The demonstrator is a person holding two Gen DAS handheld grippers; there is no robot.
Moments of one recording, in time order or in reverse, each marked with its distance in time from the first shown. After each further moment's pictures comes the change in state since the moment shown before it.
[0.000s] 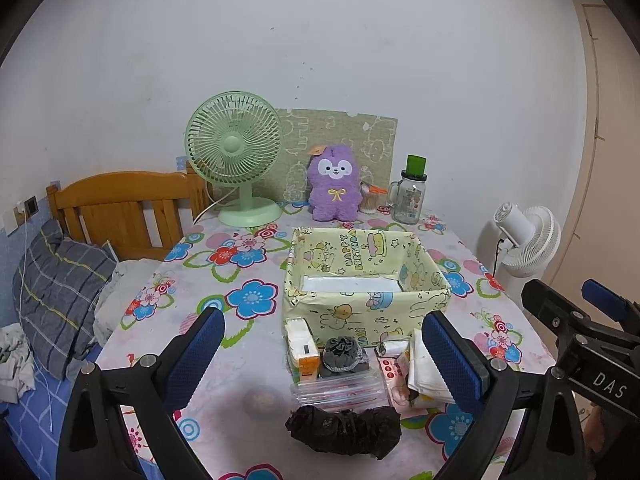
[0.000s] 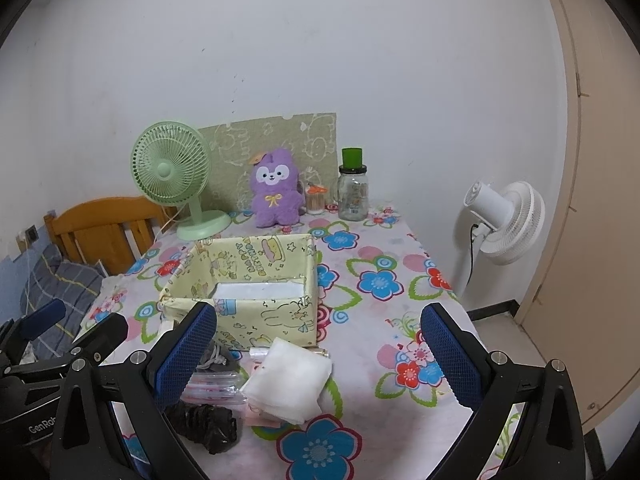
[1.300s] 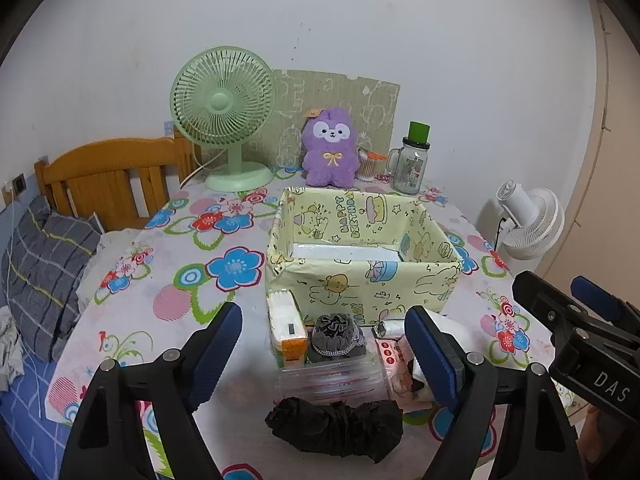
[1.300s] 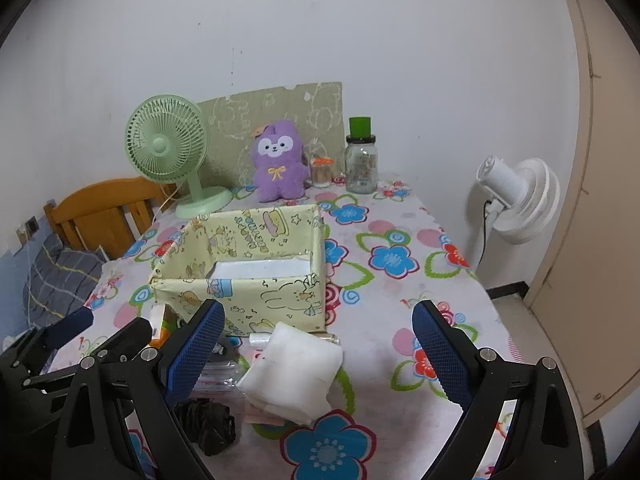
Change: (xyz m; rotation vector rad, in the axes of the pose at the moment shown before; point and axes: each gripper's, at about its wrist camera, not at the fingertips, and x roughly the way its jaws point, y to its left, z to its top) left arm 0.050 -0.005 -0.013 -0.028 0.118 -0.023; right arm 0.041 0.005 -0.013 0.013 0.092 0.028
